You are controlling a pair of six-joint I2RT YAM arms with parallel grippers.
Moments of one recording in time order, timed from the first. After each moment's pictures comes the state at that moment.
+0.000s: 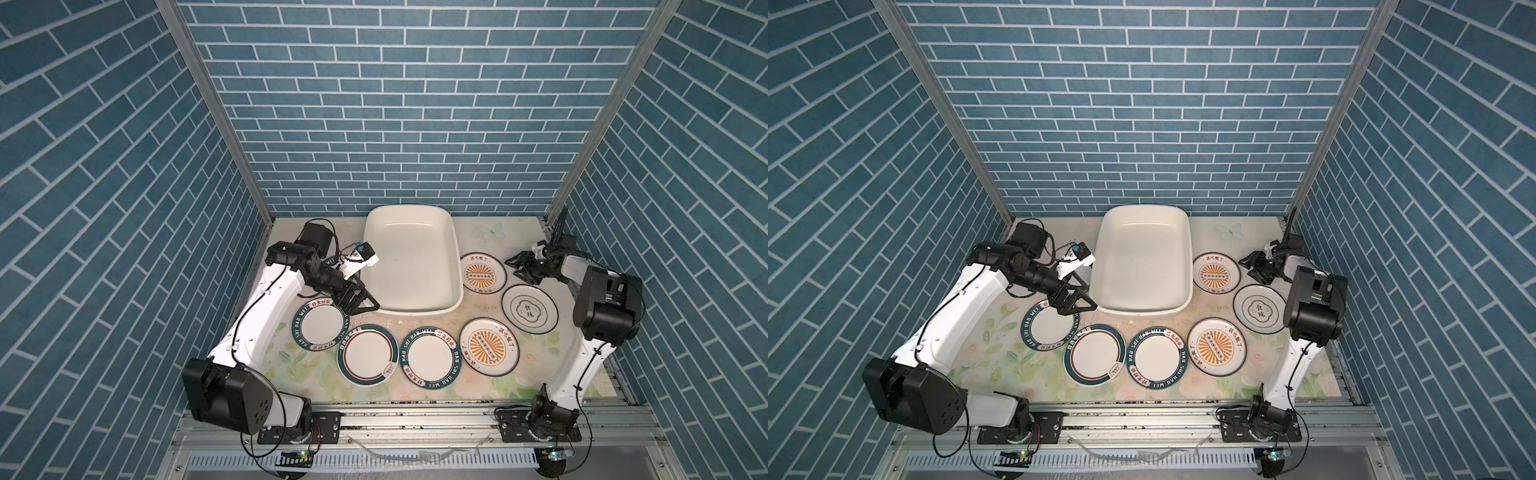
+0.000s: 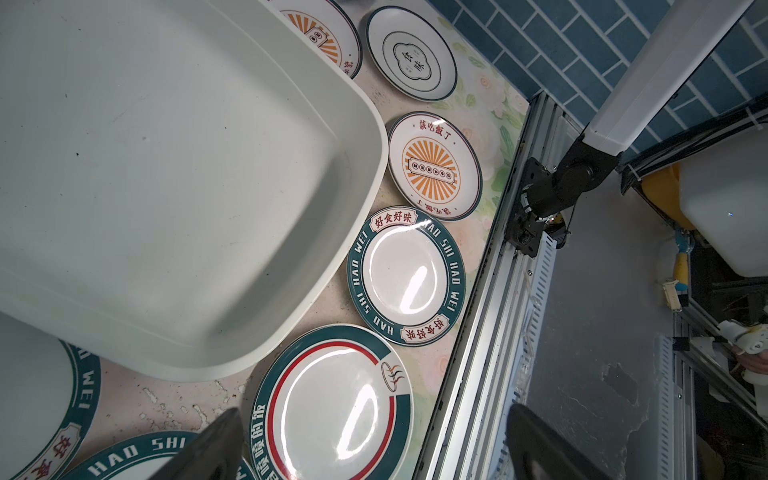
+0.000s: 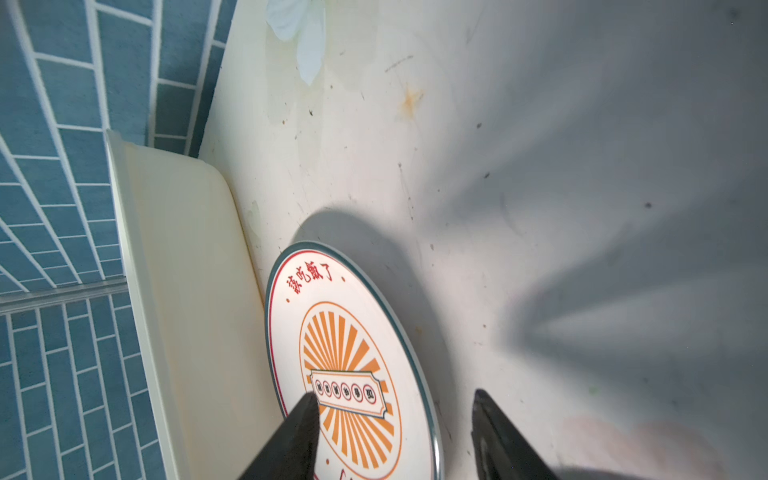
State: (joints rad) left arm -0.24 1.40 1.40 -1.26 0.77 0.58; right arm -0.23 2.03 1.34 -0.40 -0.69 0.41
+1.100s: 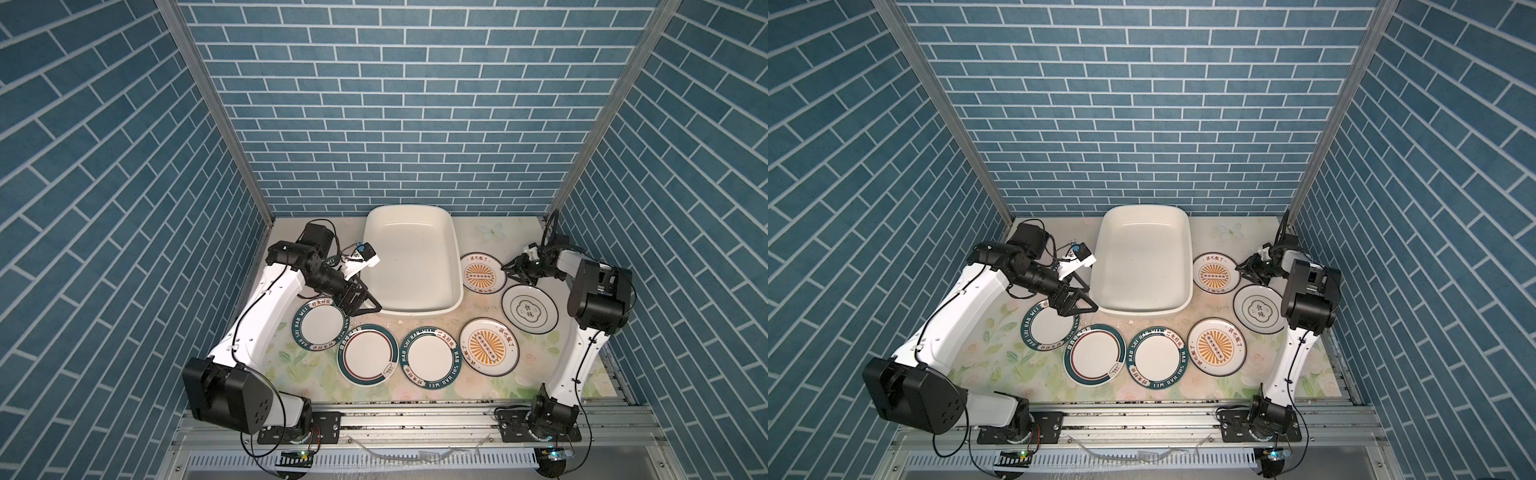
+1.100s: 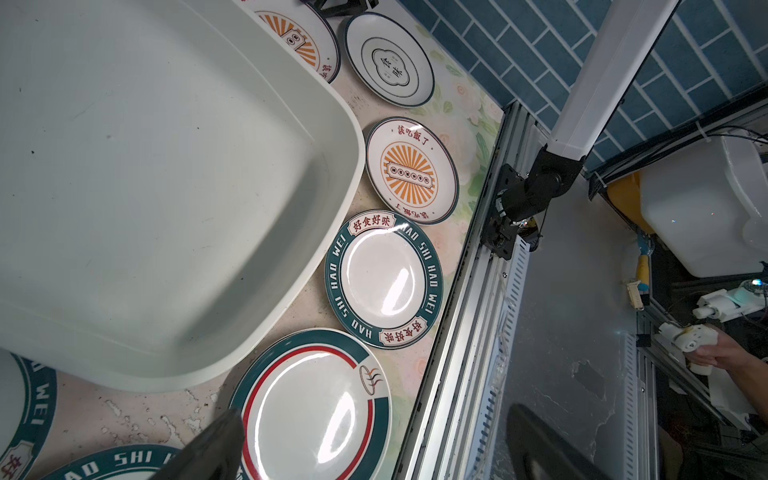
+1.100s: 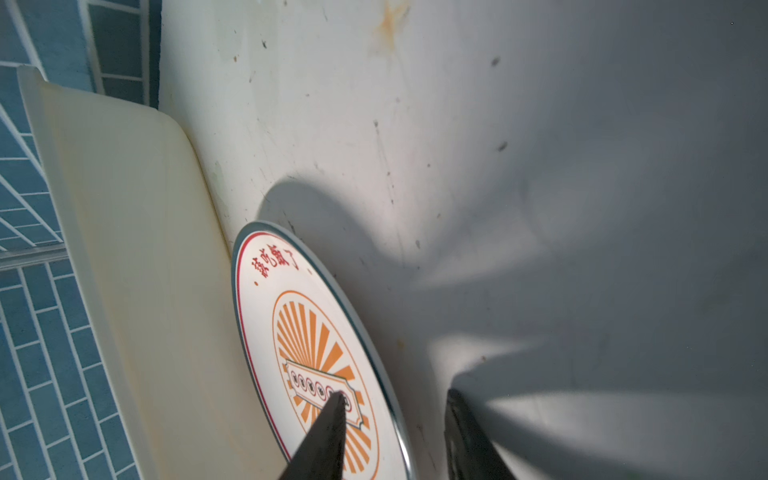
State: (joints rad) left arm -0.24 1.40 1.41 -1.29 0.82 0.58; right arm -0.21 2.17 1.49 -0.57 -0.74 0.29
